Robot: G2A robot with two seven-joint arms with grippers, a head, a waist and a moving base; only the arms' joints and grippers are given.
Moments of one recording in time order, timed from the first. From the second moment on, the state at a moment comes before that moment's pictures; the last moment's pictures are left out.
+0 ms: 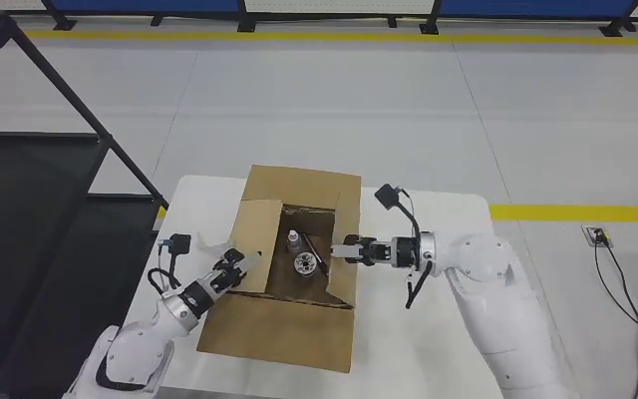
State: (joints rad) left arm 1.26 -1.08 -1.46 -1.71 0.14 -0.25 -0.52; right arm -0.72 -1.37 1.28 -1.34 -0.05 -0.26 1.24
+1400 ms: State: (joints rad) left arm 1.22 -1.09 -1.41 -1.68 0.15 -0.20 -0.47; right arm -0.59 -1.40 0.98 -1.18 -0.20 -0.19 1.04
